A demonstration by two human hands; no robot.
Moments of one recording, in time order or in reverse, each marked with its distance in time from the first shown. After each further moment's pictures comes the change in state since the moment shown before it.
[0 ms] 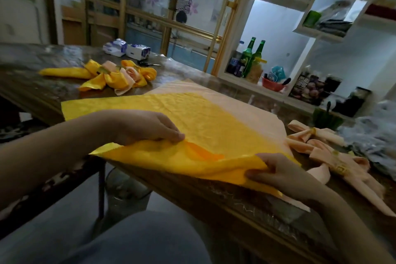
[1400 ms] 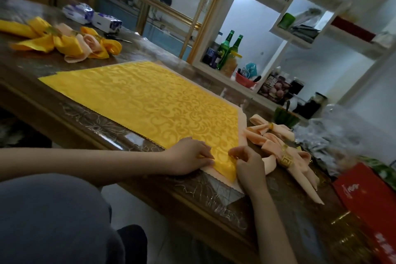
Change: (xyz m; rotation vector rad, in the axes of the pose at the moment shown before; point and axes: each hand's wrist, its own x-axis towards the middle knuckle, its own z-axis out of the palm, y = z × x) left_hand 0.109 0.039 0.163 0.397 0.221 0.638; right_hand -0.014 0.077 0.002 0.080 0.630 0.415
